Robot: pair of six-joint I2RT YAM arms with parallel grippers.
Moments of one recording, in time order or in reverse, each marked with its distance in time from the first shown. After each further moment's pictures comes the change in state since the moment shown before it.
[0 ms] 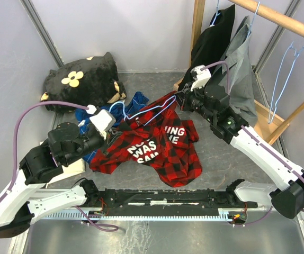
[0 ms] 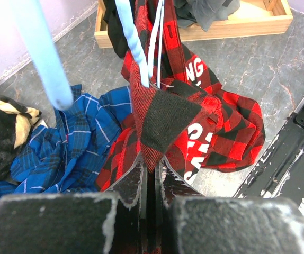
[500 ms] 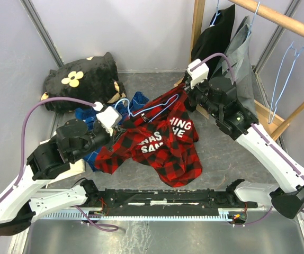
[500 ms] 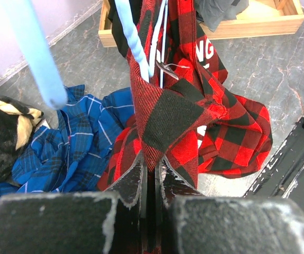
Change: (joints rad) left arm 0.000 0.042 -0.017 0.044 -0.027 0.000; right arm 0.001 -0.003 0.180 -0.217 0.084 -0.443
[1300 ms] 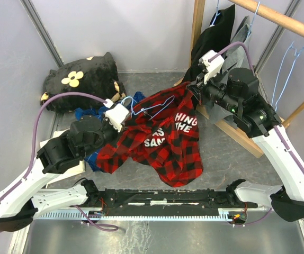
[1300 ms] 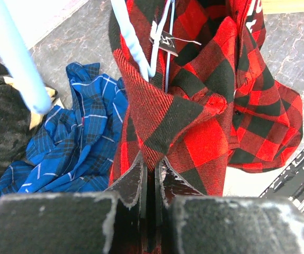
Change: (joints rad) left arm -0.004 0.083 0.000 -0.019 -0.104 0.001; right arm -0.058 -0.025 0.245 -0.275 -0.224 0.040
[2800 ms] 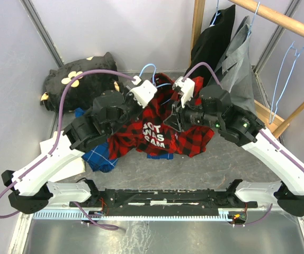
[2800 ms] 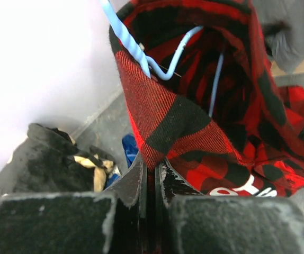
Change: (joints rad) left arm 0.000 0.335 0.261 0.269 -0.103 0.290; right arm 0.256 0.014 -0.043 -0.154 -0.089 0.257
